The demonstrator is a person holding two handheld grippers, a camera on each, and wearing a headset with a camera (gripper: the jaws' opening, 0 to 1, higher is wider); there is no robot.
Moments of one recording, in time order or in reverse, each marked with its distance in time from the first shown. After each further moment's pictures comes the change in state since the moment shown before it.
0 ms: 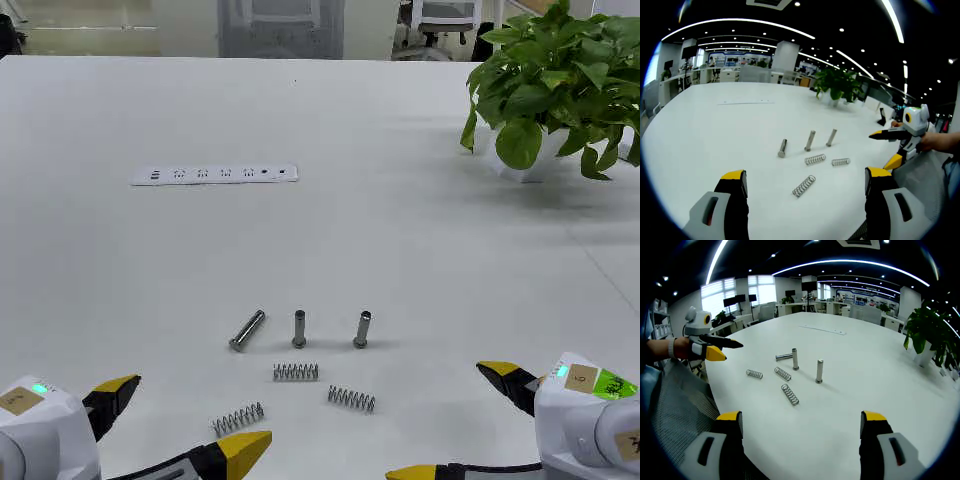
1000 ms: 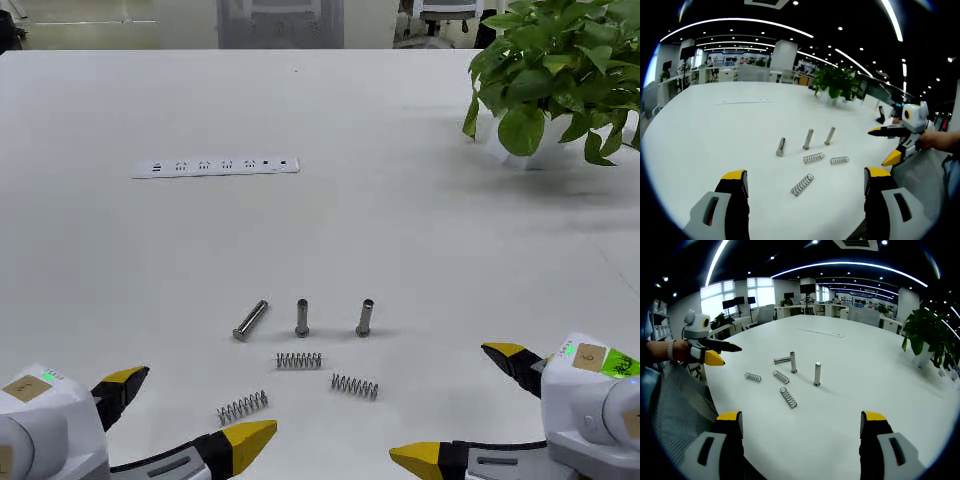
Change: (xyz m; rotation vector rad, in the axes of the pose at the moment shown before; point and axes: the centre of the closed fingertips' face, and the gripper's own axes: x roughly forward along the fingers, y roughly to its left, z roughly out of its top) left arm 0.001 -0.002 -0.004 0.012 0.014 -0.011; right arm -0.002 -0.002 0.006 0.000 -0.022 -0.012
